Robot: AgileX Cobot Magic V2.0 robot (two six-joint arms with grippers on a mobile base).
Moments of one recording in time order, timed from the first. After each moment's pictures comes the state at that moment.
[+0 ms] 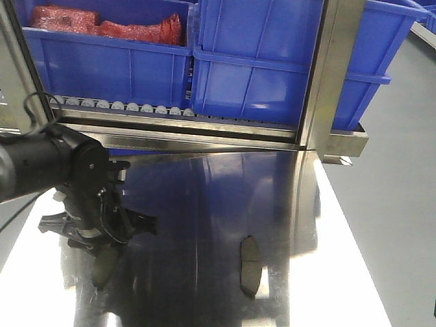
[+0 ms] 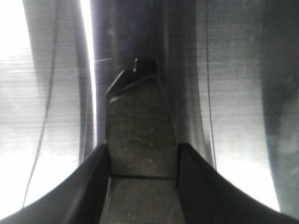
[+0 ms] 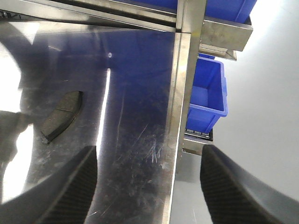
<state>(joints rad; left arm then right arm) -0.44 1.75 -1.21 0.07 1.01 -0.48 0.20 0.23 -0.42 0.01 0.76 0.00</state>
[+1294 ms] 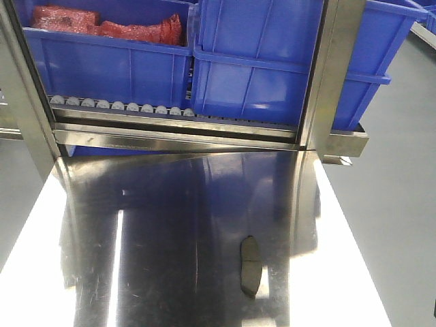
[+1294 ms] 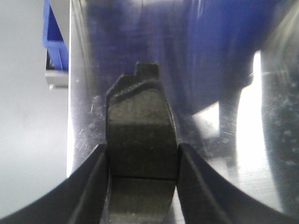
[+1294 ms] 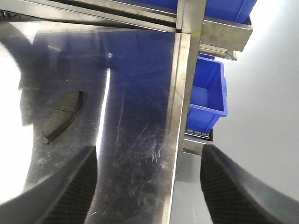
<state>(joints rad) -0.44 0.60 -0.70 0.26 1.00 -0.47 0.20 0.23 -0.42 0.01 0.76 0.00</state>
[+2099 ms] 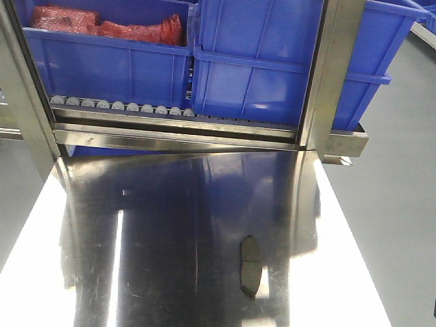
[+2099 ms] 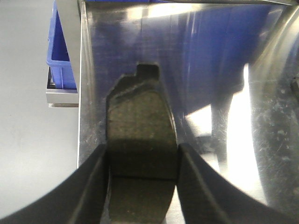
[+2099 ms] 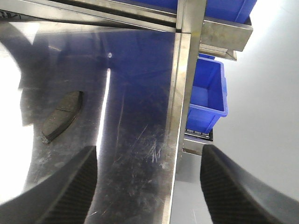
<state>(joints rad) -0.44 0.36 -0.64 0.26 1.06 -0.45 0.20 0.23 -0.42 0.01 0.76 0.00</state>
